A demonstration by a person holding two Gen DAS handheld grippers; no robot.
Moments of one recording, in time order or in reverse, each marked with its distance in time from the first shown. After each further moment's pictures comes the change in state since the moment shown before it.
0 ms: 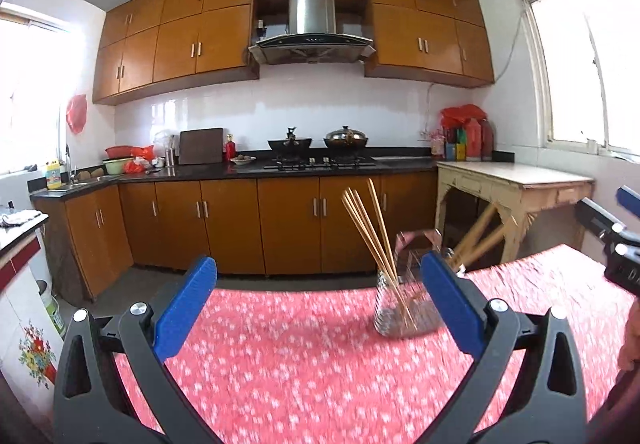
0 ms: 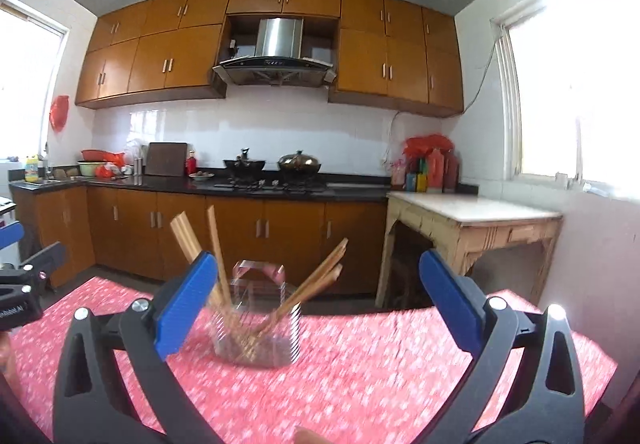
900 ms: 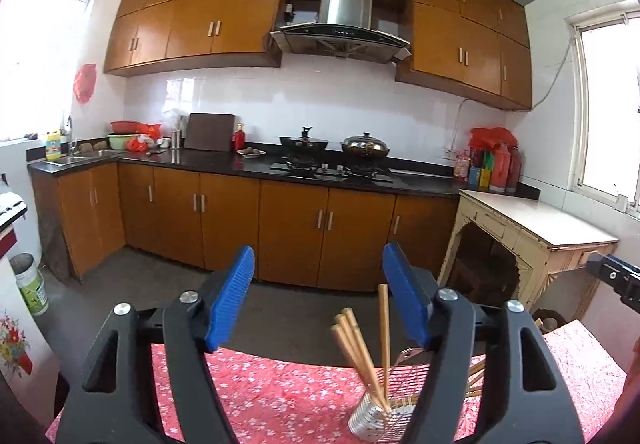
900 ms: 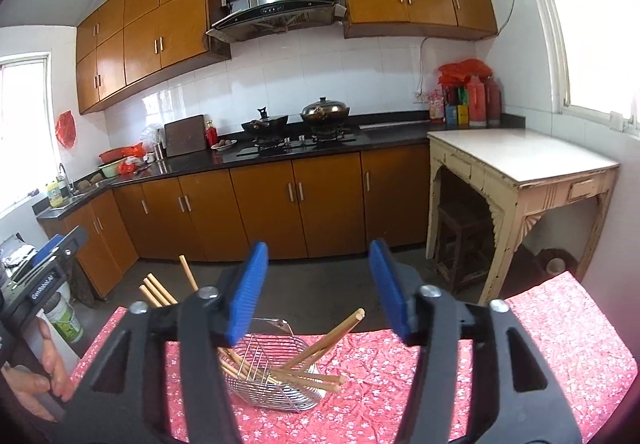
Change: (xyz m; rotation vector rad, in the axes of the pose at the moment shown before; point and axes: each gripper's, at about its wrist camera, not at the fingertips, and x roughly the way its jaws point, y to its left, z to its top) left arm 0.135 -0.004 0.112 -0.147 0.029 0.072; right arm 0.170 -0.049 0.121 0.134 0.215 0.122
